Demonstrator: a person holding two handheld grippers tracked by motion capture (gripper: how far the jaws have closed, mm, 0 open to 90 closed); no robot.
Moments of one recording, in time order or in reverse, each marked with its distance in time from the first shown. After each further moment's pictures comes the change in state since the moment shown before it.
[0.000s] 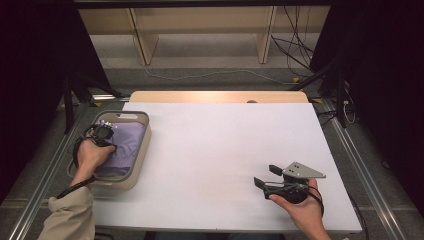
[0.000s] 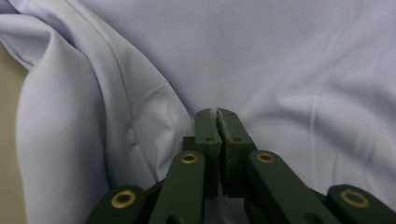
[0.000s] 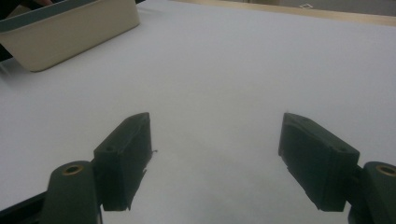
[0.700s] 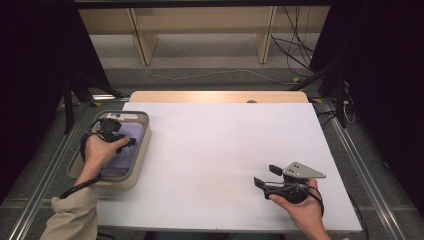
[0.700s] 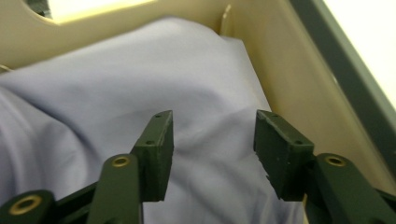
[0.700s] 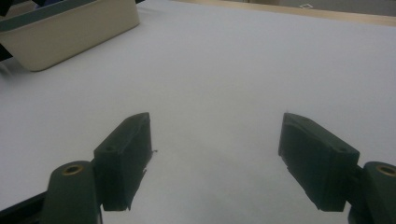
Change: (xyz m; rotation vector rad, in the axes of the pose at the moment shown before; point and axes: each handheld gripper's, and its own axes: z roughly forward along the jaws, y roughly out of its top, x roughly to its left) left arm -0.030 0.023 -0.022 -0.167 -0.164 -0.088; right arm 0.000 0.000 0.000 0.001 0.000 -0.001
